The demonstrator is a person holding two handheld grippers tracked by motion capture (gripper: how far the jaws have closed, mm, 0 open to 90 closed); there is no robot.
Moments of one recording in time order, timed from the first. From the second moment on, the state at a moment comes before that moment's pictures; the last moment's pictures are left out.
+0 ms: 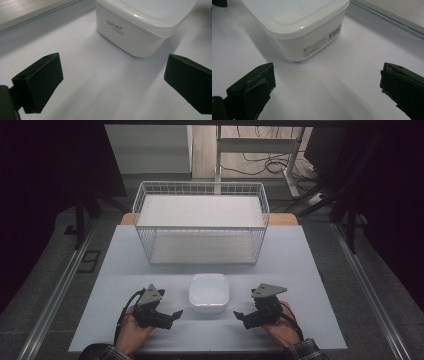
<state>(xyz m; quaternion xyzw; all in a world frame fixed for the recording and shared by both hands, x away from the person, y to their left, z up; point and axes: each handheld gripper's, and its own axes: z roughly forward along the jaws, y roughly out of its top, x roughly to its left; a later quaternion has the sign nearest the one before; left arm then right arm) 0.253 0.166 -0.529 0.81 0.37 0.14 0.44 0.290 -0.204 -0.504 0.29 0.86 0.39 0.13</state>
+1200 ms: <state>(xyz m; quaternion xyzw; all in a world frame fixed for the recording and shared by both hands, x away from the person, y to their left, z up) 0.278 0.137 -0.502 0.80 0.35 0.09 0.47 0.304 -0.171 -0.477 0.32 0.85 0.41 0.11</state>
